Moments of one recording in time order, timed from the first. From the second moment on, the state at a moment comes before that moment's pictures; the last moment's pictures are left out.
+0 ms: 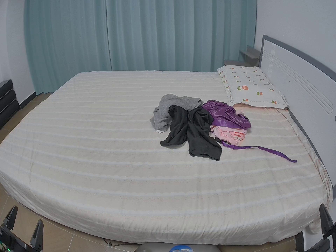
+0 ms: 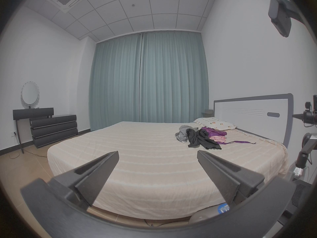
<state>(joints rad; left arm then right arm) 0.00 0.02 -0.02 0.00 -0.02 -0.01 0.01 0.07 -0.10 -0.01 0.06 0.02</state>
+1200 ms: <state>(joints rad) 0.00 0.02 -0.02 0.00 -0.02 -0.01 0.19 1.74 -0.71 -0.53 0.13 0.32</state>
